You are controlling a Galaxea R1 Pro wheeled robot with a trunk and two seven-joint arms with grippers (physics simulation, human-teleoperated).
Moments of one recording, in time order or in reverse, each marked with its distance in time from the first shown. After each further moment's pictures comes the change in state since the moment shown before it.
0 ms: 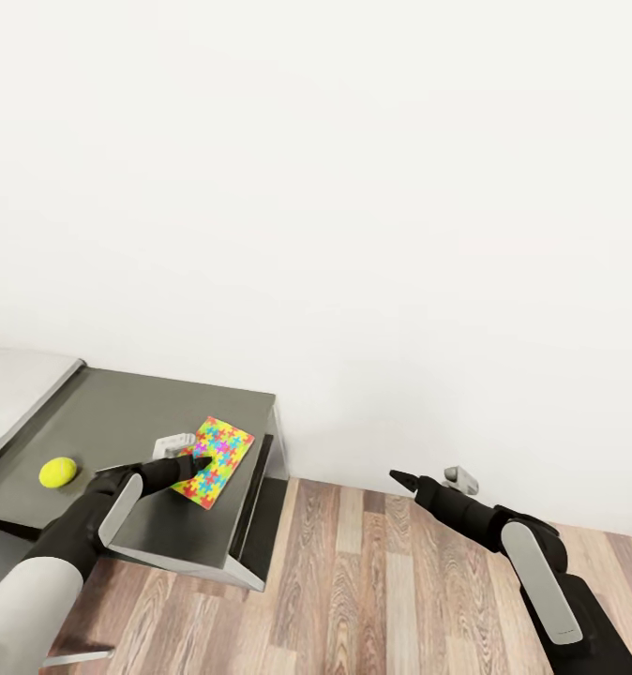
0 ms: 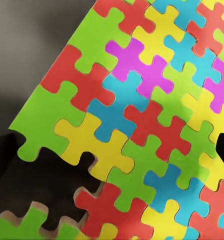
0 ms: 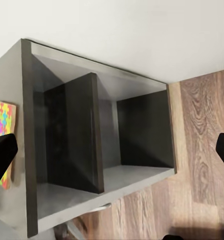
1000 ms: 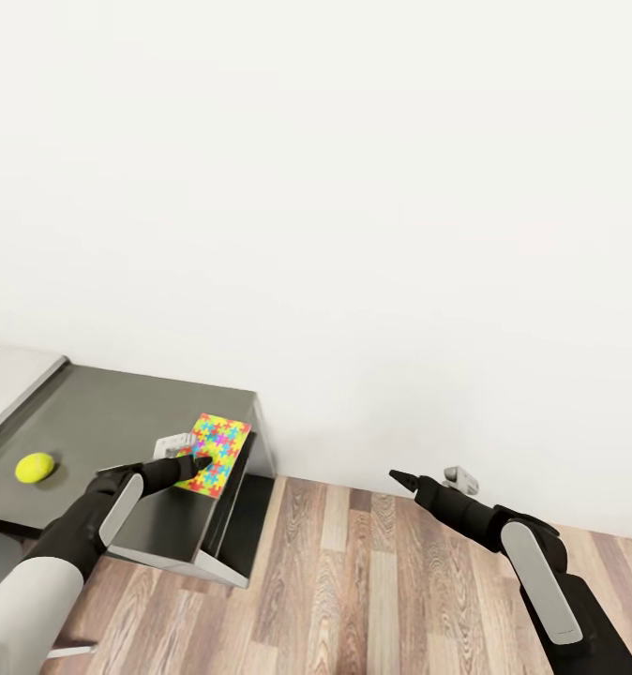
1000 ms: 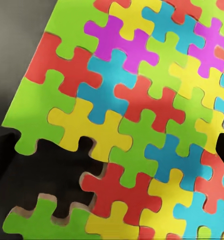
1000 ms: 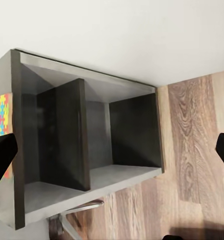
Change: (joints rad) left arm 0.000 -0.002 -0.001 0.000 0.000 0.000 0.000; right arm 0.000 0.000 0.001 -0.001 0.000 0.000 0.000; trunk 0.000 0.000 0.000
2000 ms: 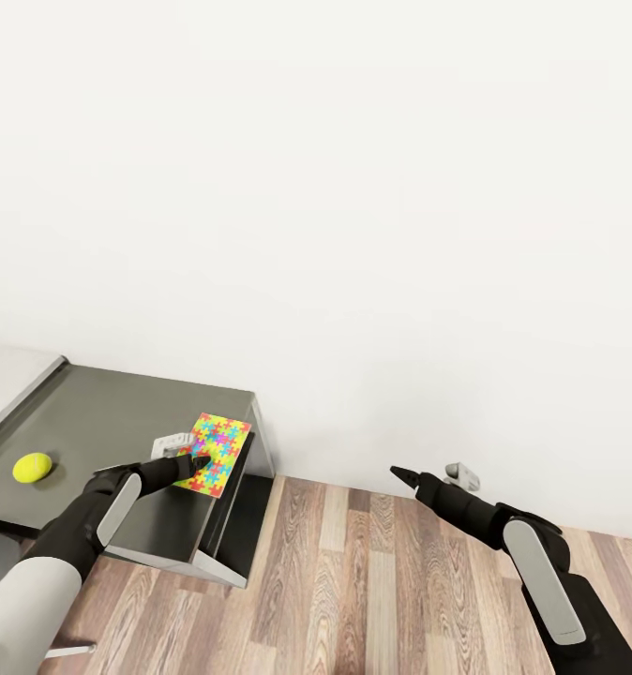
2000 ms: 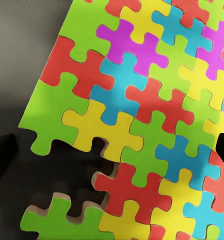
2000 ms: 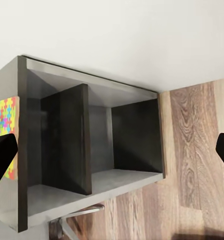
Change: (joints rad) left arm 0.000 0.005 0.008 0.000 0.002 0.000 -0.002; right arm 0.002 0.000 -0.004 -0.027 -0.002 0.000 0.001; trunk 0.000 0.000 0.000
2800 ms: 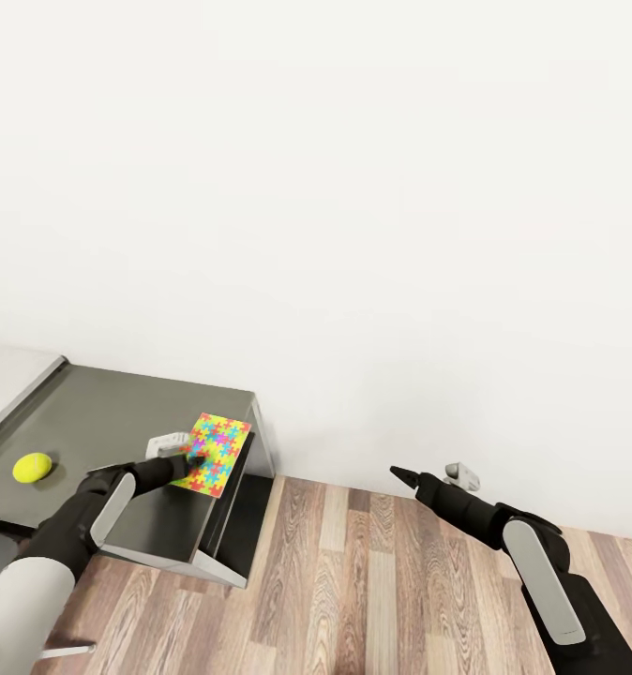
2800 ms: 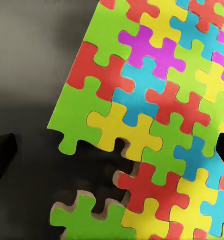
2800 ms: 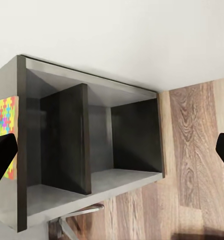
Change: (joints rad) left arm 0.001 0.019 0.003 -0.004 0.003 0.008 -0.004; right arm 0.000 0.000 0.000 0.001 0.001 0.000 -0.001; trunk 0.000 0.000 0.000
